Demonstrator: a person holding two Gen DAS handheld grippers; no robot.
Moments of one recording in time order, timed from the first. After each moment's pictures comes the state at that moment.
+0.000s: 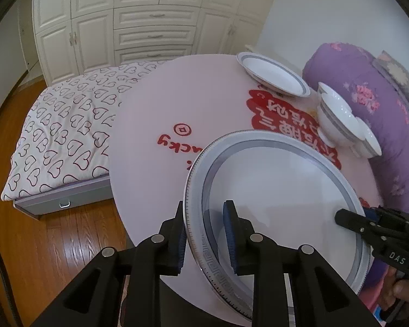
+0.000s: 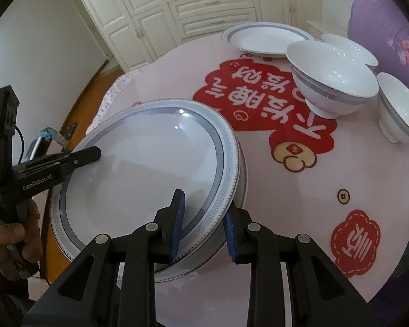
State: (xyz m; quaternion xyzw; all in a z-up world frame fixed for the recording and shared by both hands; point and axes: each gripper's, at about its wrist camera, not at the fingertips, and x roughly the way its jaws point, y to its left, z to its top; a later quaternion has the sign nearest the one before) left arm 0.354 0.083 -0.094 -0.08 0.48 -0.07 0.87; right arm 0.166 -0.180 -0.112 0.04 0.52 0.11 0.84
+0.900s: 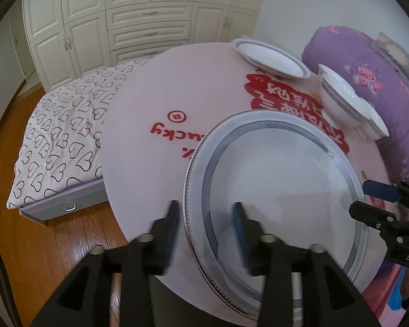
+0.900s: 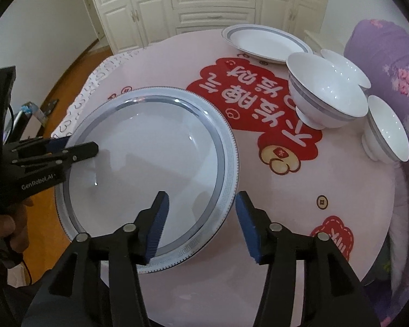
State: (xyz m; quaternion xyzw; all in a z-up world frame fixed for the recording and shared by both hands) left arm 0.358 0.075 -0.114 -0.04 0.49 -0.08 0.87; right arm 0.165 -0.166 -0.106 -0.04 0.54 0.07 0.84
